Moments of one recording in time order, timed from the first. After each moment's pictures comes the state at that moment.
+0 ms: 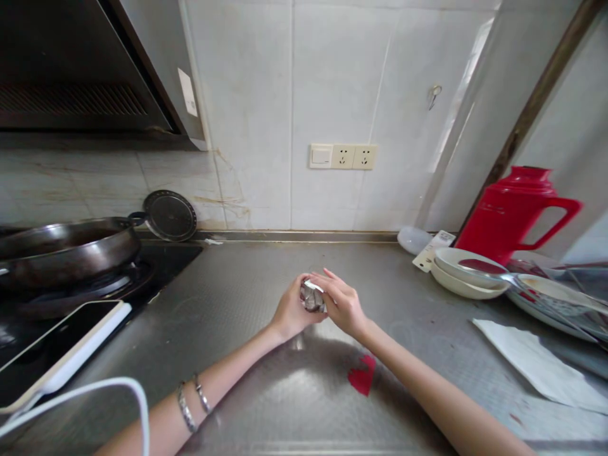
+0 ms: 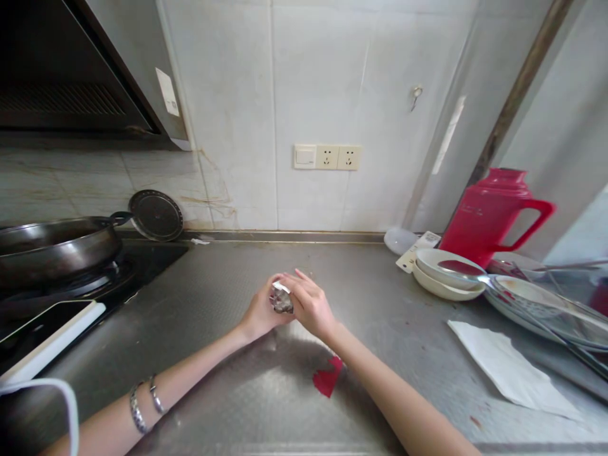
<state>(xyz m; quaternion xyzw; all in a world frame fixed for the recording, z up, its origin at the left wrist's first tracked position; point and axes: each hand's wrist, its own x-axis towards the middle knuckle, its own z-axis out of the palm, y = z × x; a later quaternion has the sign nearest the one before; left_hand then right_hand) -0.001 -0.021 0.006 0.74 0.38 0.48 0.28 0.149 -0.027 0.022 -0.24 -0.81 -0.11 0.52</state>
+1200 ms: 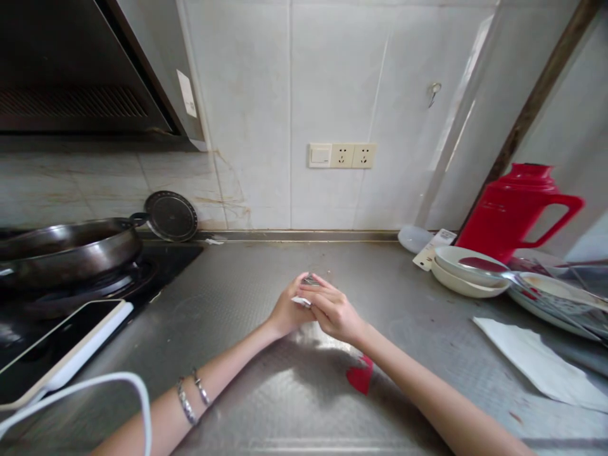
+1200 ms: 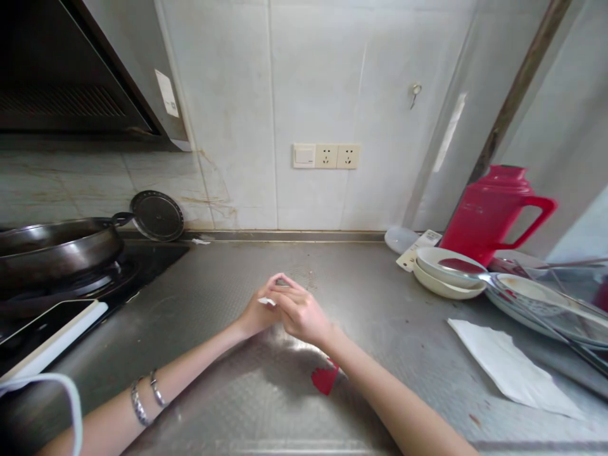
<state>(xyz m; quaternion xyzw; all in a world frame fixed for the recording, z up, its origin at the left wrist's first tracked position) -0.008 -0.011 -0.002 0.75 0.36 0.45 0.33 0.142 -0.040 0.027 -0.19 -0.87 -0.08 0.45</state>
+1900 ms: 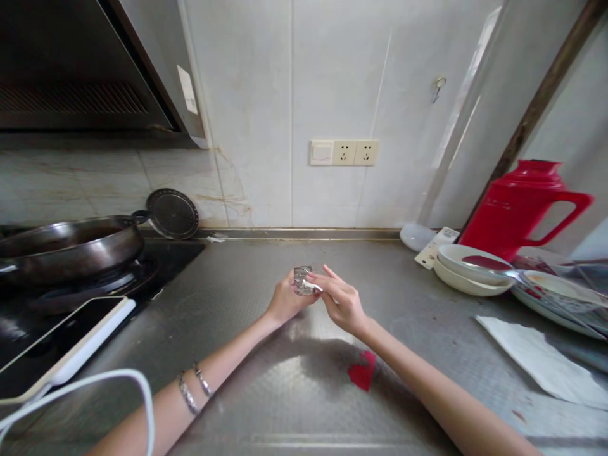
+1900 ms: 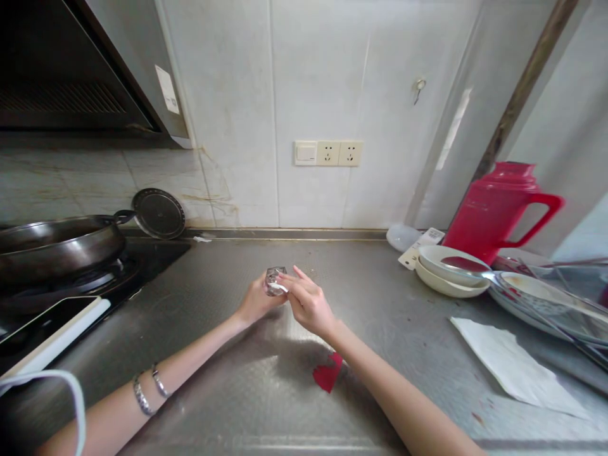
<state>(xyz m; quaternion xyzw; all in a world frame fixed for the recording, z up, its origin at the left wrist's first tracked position) -0.011 -0.008 0.014 0.69 0.41 0.48 0.34 0.148 -0.032 0.025 -0.21 -0.82 -0.06 0.53</state>
